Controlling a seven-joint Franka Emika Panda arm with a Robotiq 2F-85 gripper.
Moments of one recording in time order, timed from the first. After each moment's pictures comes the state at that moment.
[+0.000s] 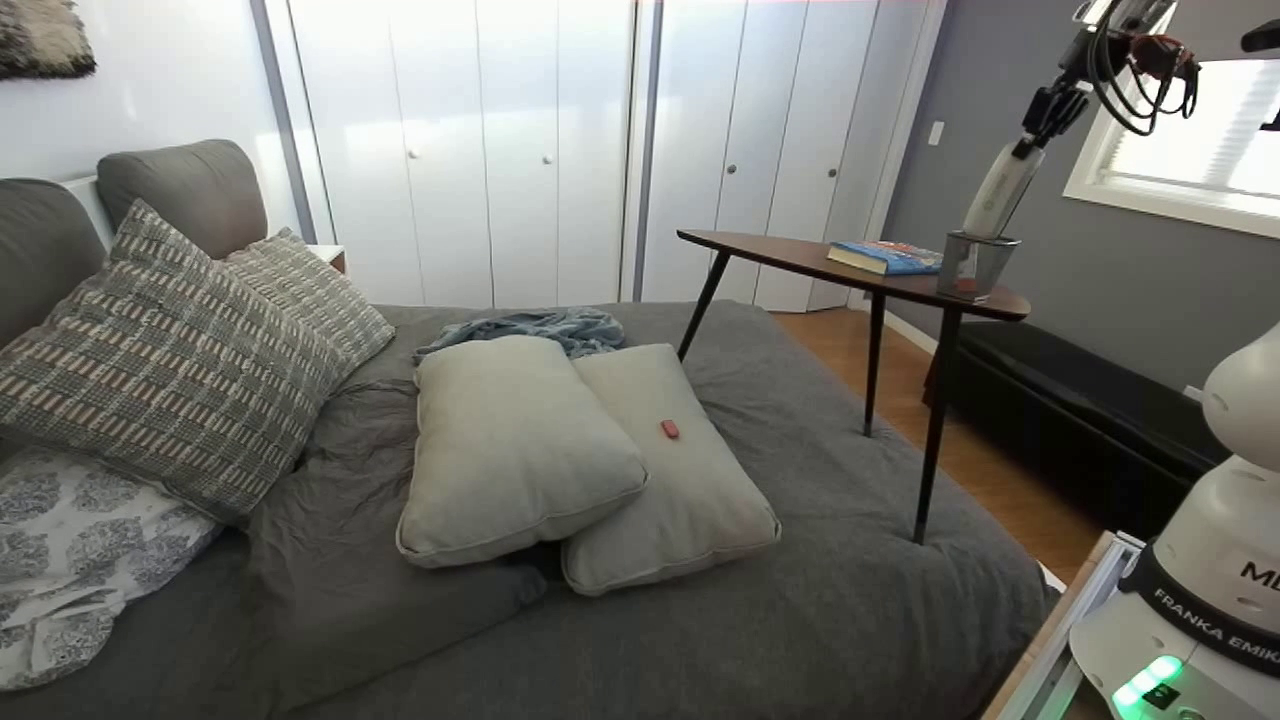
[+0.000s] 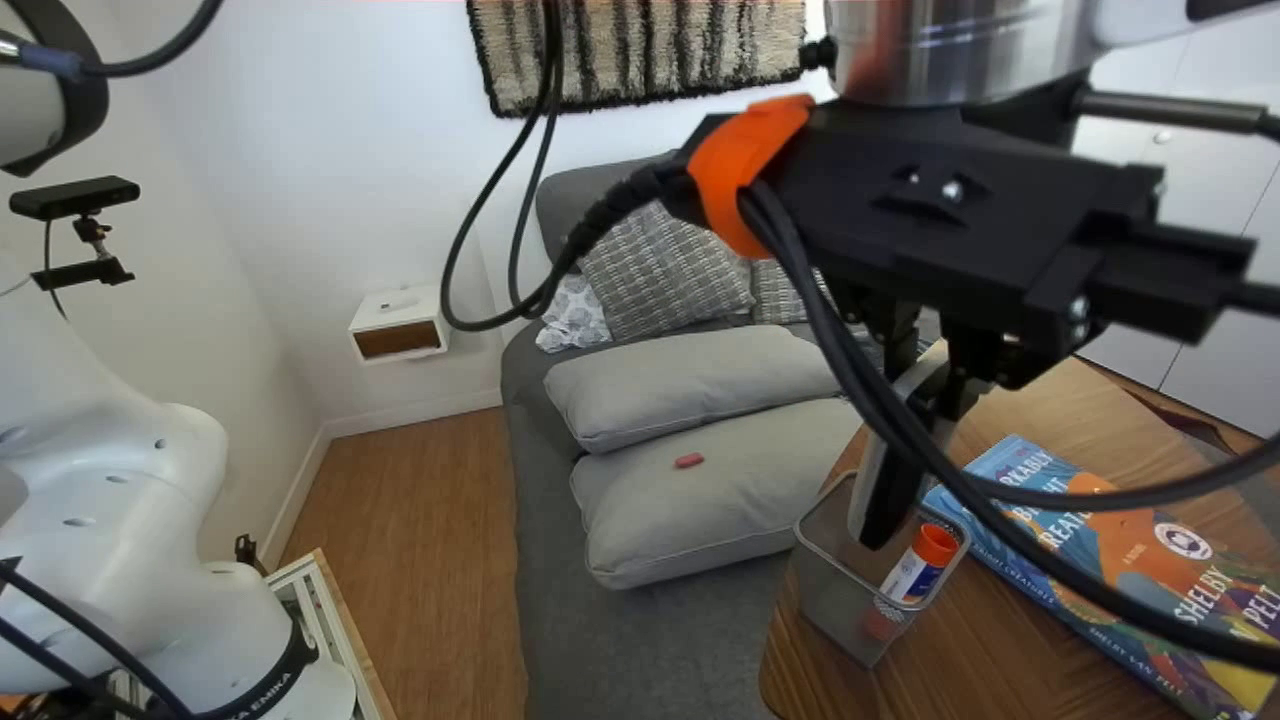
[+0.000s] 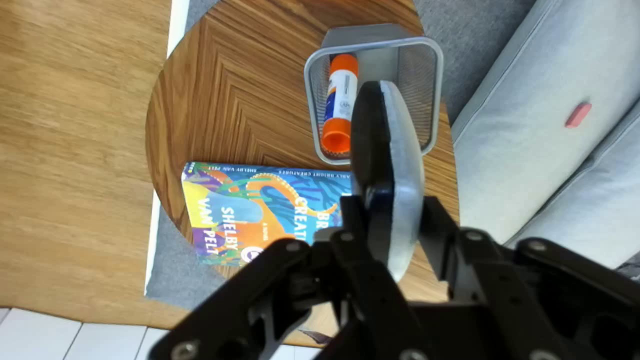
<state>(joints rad) -0.40 -0.06 -0.48 -1.69 0.19 1.86 -0.79</state>
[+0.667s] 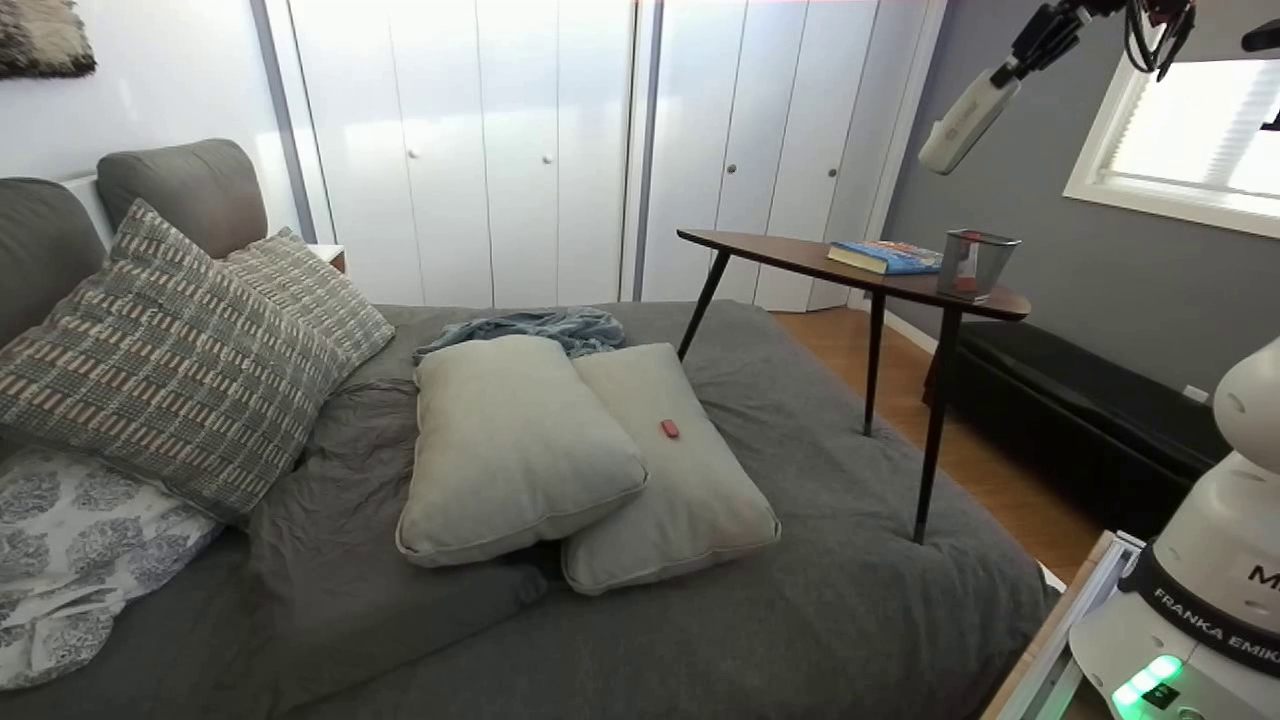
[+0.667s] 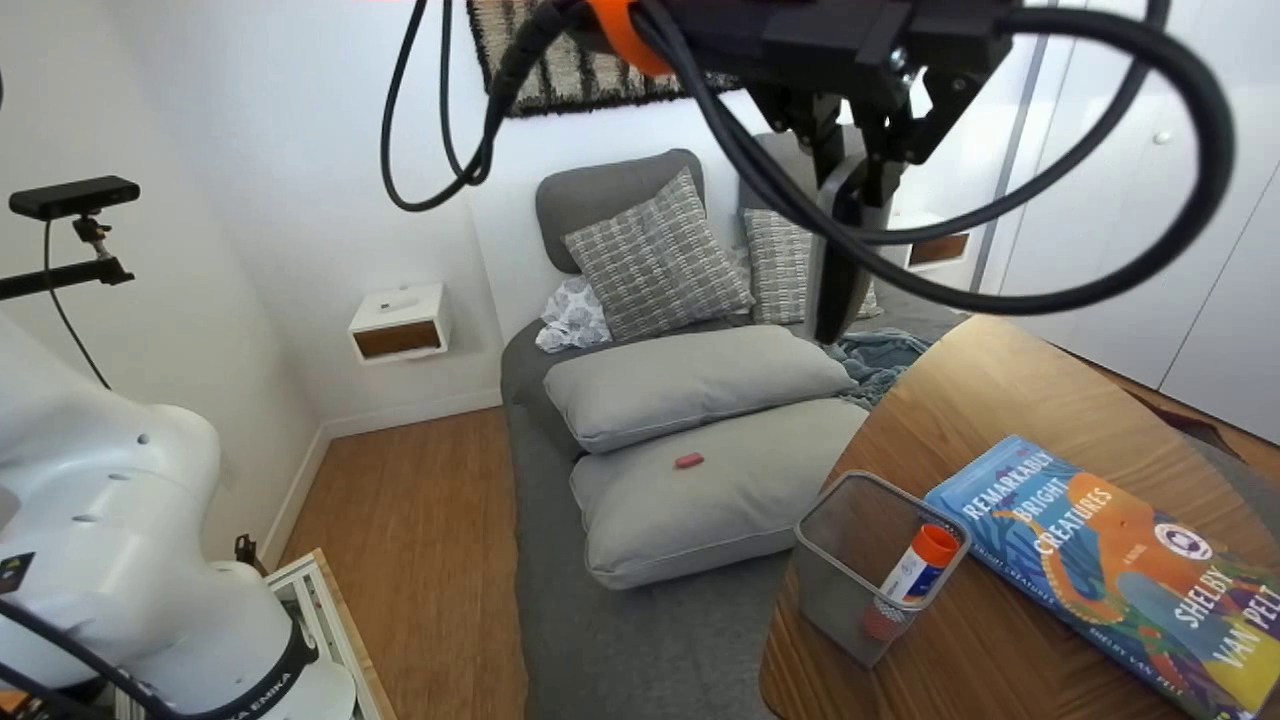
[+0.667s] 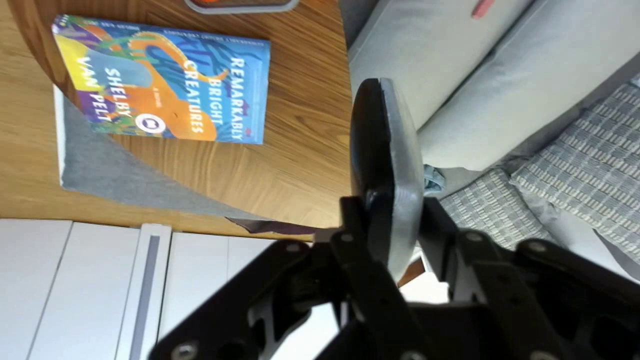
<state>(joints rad) -0.32 -0.21 -0.47 -1.70 0.39 1.84 -0.80</state>
